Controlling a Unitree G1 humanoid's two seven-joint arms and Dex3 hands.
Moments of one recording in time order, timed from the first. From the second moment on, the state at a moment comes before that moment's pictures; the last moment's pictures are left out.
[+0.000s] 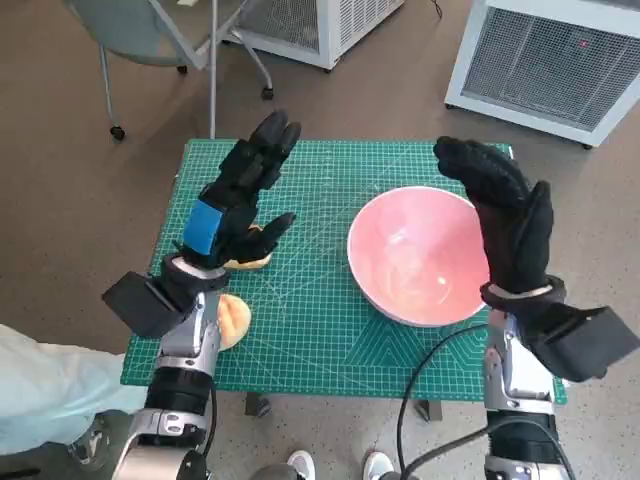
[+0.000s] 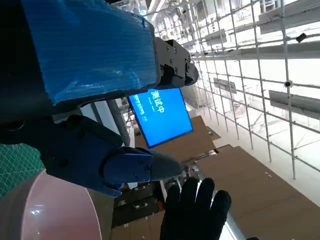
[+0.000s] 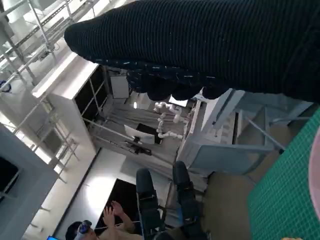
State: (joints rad) left arm -0.60 0.12 0.13 0.58 -0.24 -0.66 -0.46; right arm -0.49 -0.12 -0.14 0.31 0.23 -0.55 0.35
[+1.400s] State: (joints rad) left arm -0.59 0.15 0.13 0.58 -0.21 -0.65 -0.42; right arm -0.64 -0.16 -0.36 1.21 0.17 -0.82 0.04
